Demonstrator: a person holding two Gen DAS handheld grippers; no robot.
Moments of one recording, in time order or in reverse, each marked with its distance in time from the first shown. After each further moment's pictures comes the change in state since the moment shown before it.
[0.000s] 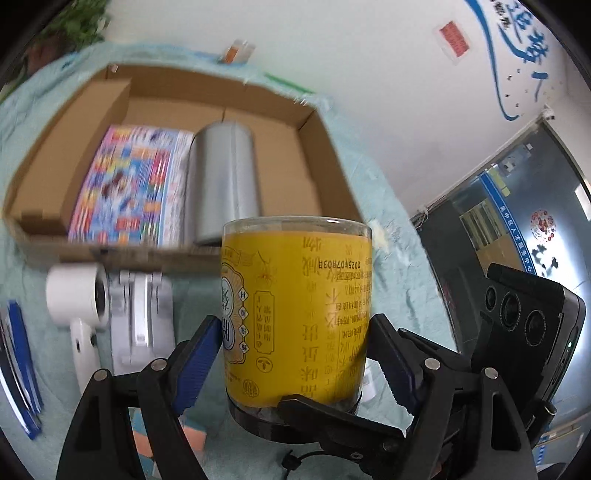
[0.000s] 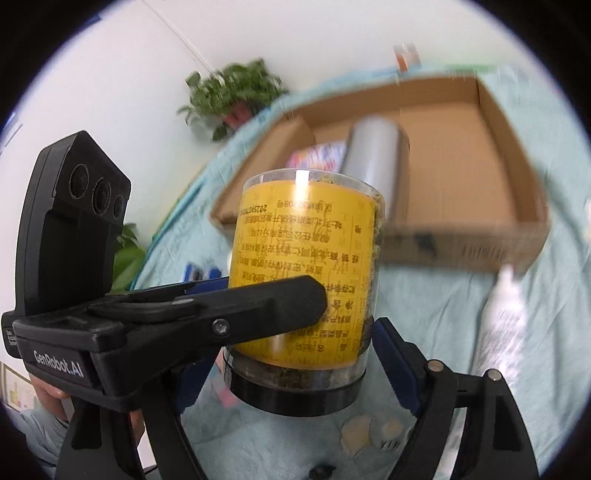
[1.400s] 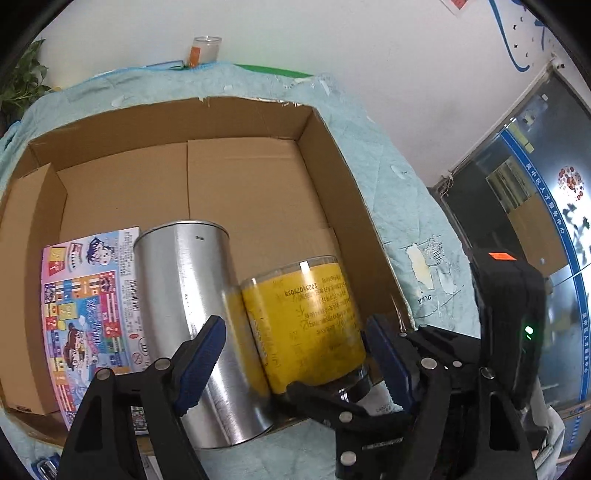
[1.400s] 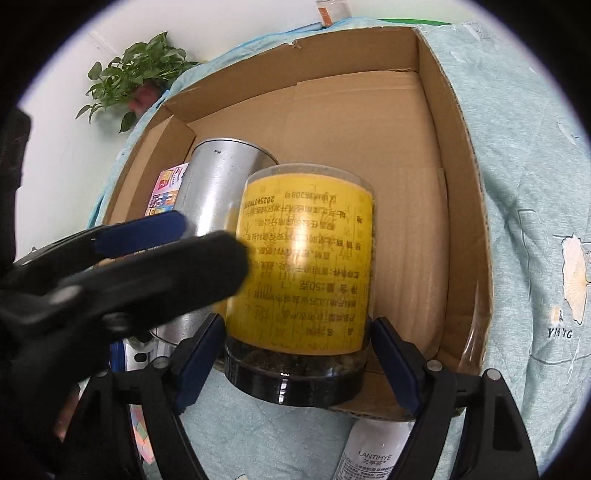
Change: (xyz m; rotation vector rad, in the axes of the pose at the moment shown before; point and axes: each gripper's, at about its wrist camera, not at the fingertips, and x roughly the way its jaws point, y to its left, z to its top) left arm 0.124 -0.032 0.161 0.132 0.116 0.142; right arm 0.068 -0.120 0.091 0.151 0.248 -0.215
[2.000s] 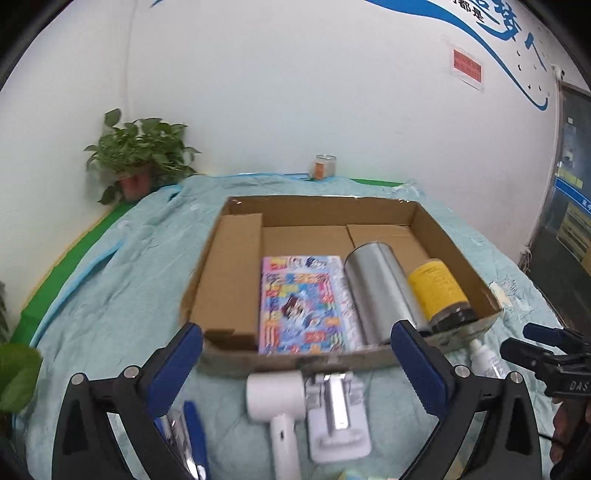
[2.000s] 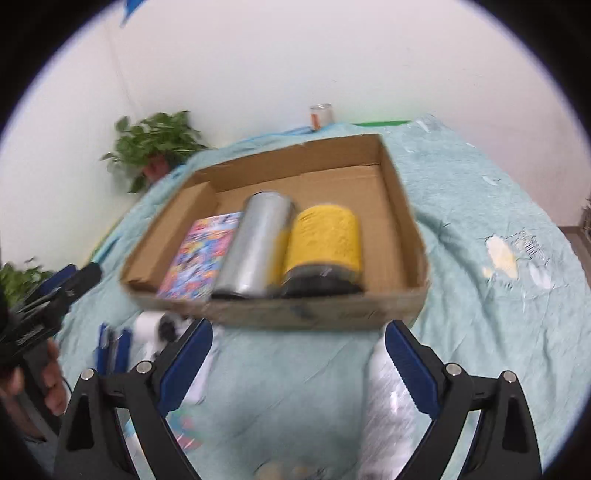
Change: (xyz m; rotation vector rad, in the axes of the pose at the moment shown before) left arm -0.154 0.074 -0.199 -0.008 -0.528 0.417; right arm -0.075 0.065 -0.125 -0.041 -0.472 -0.125
